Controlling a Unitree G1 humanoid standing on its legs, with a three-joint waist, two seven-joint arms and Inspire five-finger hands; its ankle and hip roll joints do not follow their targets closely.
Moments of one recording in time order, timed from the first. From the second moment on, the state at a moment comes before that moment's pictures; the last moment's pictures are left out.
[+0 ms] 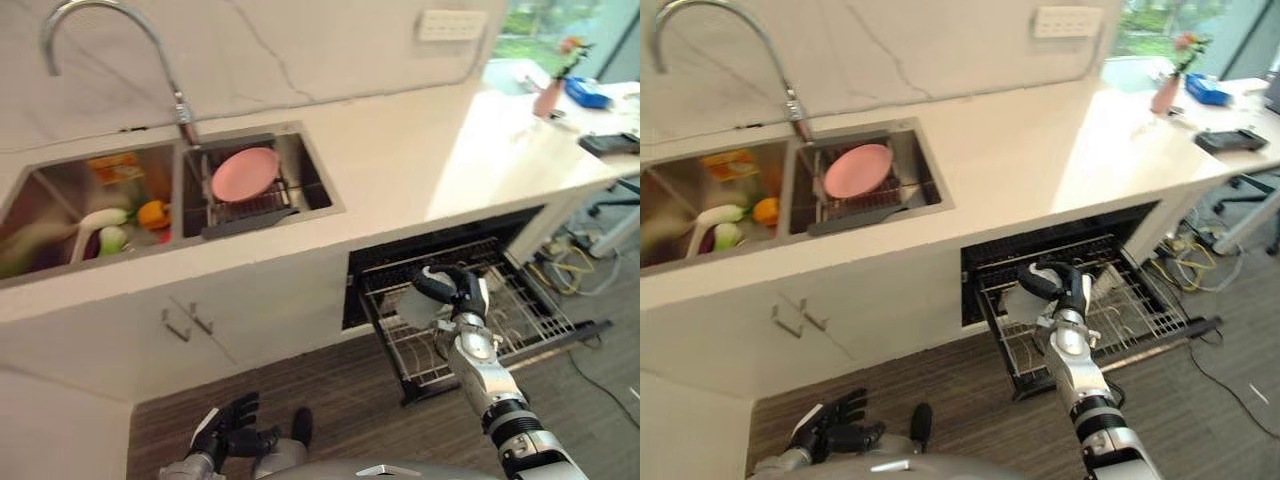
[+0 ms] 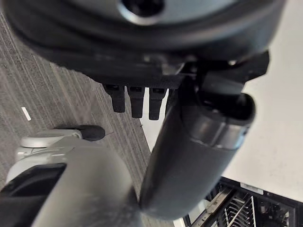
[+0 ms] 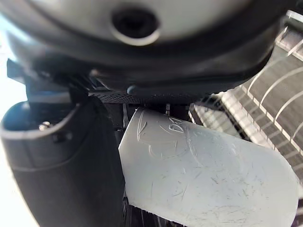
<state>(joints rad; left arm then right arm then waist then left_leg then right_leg) 0.40 0.48 -0.33 0.35 -0.35 0.03 0.02 -0.20 -0.26 0.15 0.52 0.42 -0.08 -0.40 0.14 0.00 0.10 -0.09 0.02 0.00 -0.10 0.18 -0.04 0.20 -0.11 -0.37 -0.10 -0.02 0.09</state>
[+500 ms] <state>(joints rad) 0.27 0.33 -0.22 0.88 -0.06 -0.01 0.10 -0.42 -0.39 0.08 0.95 0.38 -0.04 -0.40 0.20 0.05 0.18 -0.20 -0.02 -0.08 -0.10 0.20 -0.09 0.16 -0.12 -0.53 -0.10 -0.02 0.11</state>
